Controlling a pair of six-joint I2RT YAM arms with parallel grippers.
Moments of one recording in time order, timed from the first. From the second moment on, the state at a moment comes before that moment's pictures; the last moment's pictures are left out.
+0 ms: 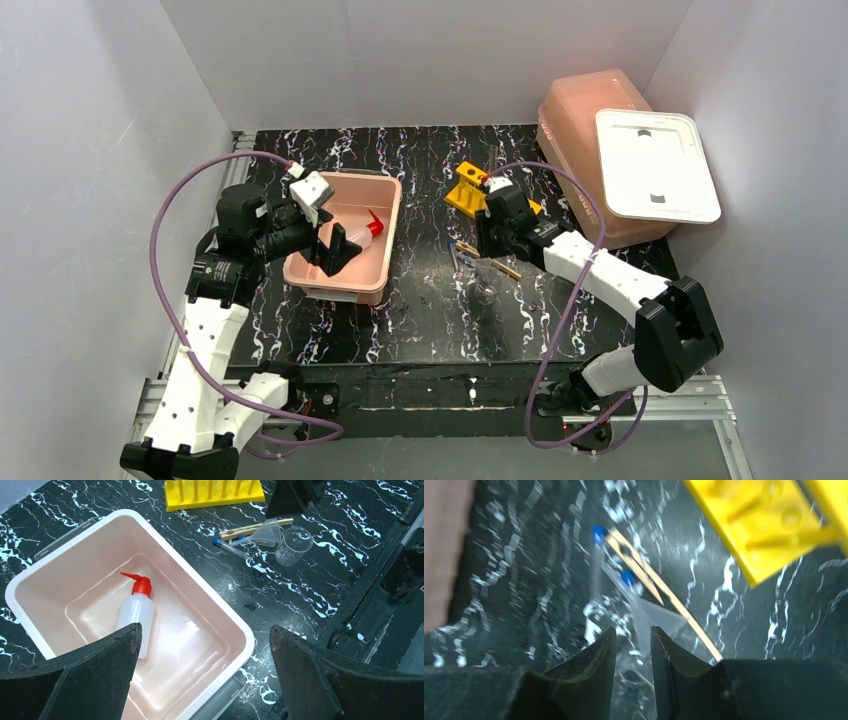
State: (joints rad) left arm -0.17 0.89 1.12 -0.73 0.65 0.28; right arm 0.64 1.42 1.03 -0.40 0.13 0.32
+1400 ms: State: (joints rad) left arm -0.17 0.87 1.09 -0.73 0.69 0.32; right arm 0.51 1.52 1.02 -0.48 0.00 0.52
